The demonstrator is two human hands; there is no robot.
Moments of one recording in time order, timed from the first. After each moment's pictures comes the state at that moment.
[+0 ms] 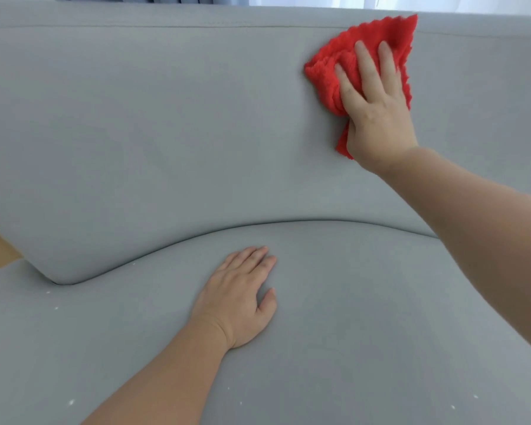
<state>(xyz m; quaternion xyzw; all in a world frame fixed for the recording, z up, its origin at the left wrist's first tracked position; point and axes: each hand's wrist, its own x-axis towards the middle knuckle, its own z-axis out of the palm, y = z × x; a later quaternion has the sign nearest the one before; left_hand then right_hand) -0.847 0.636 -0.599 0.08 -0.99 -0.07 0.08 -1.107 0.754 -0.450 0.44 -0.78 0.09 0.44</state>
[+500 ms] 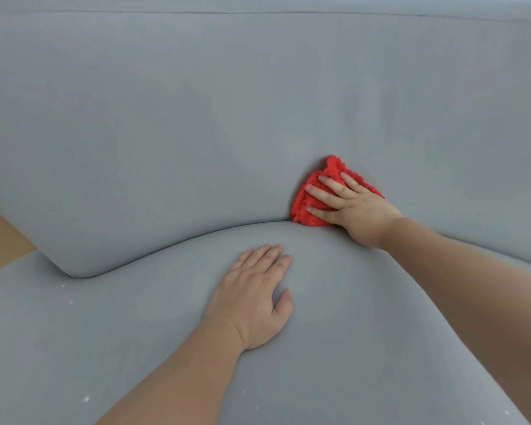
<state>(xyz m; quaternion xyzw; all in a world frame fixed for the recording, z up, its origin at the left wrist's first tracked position) -0.849 0.636 -0.599 0.06 -0.99 -0.10 0.09 -1.105 0.764 -0.578 0.64 -0.68 -0.21 0.30</state>
